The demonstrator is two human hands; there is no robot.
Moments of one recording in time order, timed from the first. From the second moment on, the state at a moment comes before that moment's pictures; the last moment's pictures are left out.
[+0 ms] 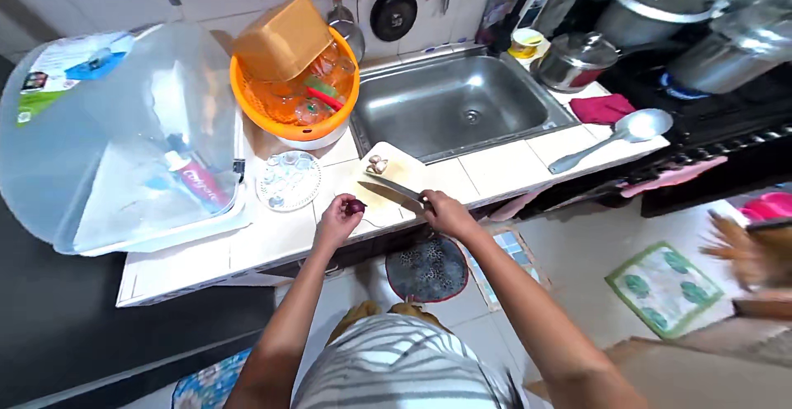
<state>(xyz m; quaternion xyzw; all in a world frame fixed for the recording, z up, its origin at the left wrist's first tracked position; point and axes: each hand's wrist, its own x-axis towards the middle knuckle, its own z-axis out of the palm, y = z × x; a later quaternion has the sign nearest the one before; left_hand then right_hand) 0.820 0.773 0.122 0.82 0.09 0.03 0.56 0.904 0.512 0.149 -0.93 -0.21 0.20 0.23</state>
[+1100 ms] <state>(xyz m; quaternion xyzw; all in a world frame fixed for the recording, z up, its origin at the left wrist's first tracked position) 0.862 0.751 0.084 0.87 0.10 0.15 0.45 0.880 0.595 0.158 -0.91 -0.15 0.30 0.24</state>
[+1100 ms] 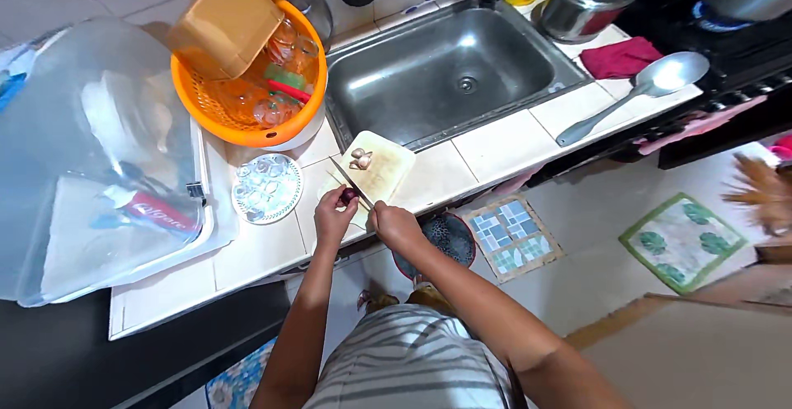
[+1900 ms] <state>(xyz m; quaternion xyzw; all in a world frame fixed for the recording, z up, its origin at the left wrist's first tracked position) 0.867 0.747 0.084 0.87 0.12 0.15 0.46 0.902 0.615 0.168 -0.90 -0.15 0.34 0.23</state>
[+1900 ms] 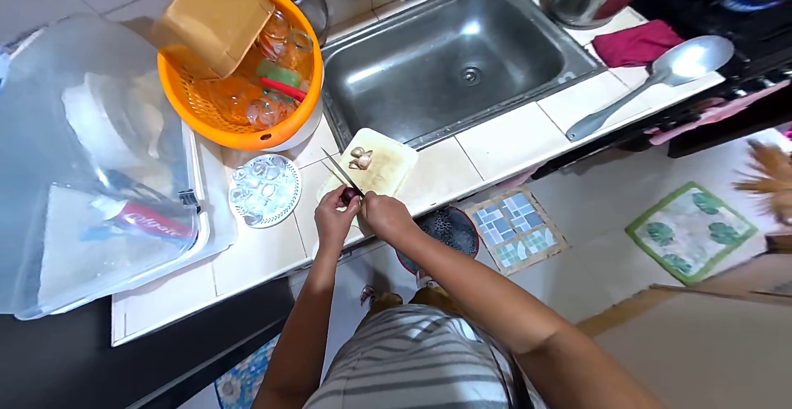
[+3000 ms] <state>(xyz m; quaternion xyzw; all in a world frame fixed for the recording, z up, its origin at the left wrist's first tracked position) 0.856 0.774 0.085 0.72 0.06 0.07 0.69 0.904 0.608 0.157 -0.90 -0.15 0.36 0.19</state>
